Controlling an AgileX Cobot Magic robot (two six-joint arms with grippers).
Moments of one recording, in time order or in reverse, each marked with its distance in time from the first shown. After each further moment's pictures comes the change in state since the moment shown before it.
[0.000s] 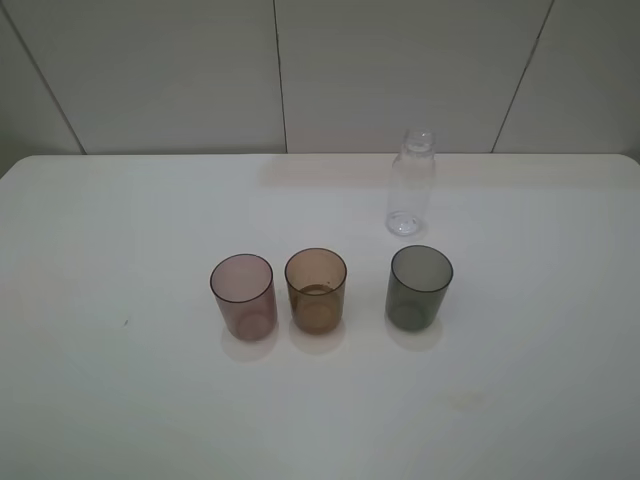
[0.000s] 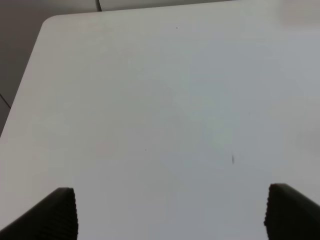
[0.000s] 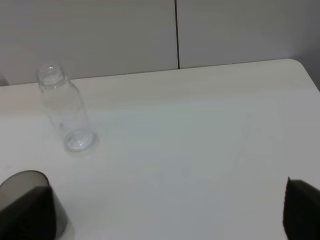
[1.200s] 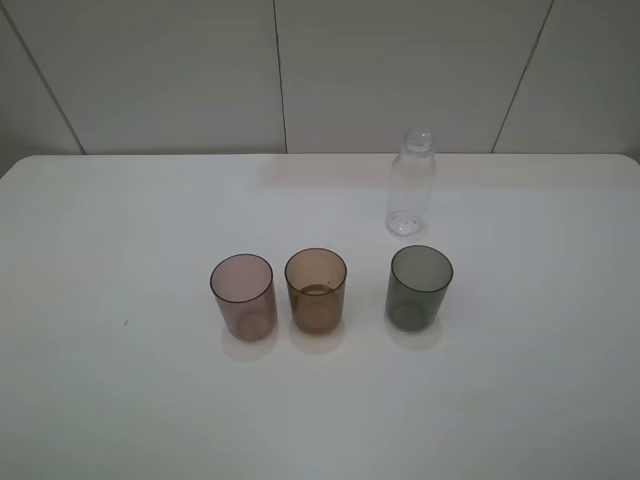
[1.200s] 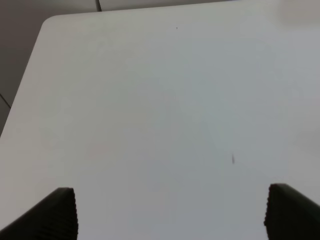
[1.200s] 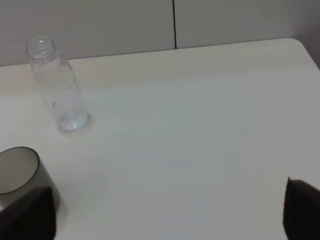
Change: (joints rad) left arm 0.000 0.000 0.000 0.000 0.000 0.000; right arm -0.003 -0.051 0.041 -0.002 0.041 0.000
